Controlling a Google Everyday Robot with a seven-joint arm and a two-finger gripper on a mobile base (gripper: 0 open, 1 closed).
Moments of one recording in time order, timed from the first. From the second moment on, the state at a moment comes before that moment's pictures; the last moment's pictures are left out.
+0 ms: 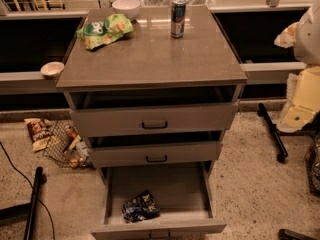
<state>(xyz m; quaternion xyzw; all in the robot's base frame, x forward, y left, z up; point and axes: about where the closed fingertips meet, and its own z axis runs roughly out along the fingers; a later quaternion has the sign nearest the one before) 0.438 -0.217 0.976 -0.60 0.78 -0.03 0.16</state>
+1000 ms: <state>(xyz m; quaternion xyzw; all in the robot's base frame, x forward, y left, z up) 0.441 -0.194 0.912 -0.62 0.77 0.04 0.15</state>
